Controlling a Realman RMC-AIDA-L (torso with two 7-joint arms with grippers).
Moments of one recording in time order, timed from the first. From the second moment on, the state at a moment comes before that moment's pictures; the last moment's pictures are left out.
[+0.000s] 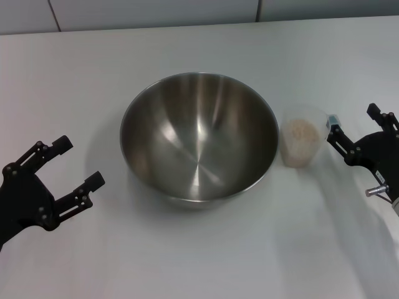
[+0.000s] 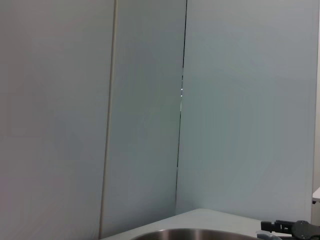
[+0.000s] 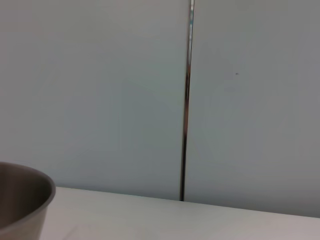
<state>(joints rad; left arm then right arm) -0.23 -2.04 0.68 0.31 1.60 1.74 -0.71 0.29 2.09 0.30 0.19 -1.92 -1.24 0.04</state>
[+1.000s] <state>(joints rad) -0.23 -2.04 0.68 0.31 1.60 1.74 -0.72 0.30 2.09 0.29 0.20 -1.93 -1.24 0.05</state>
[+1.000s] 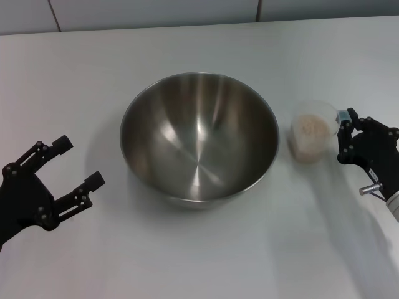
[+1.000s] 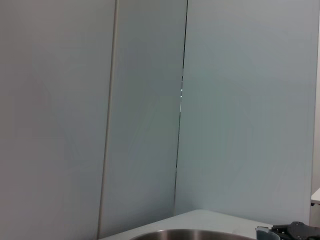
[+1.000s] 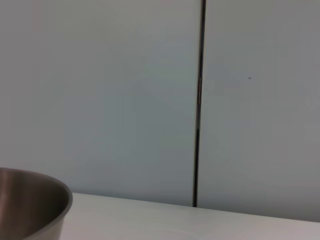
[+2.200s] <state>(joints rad) -0.23 -2.05 0.68 0.31 1.61 1.74 -0.73 0.36 2.08 0.38 0.14 -1.93 -1.53 0.17</state>
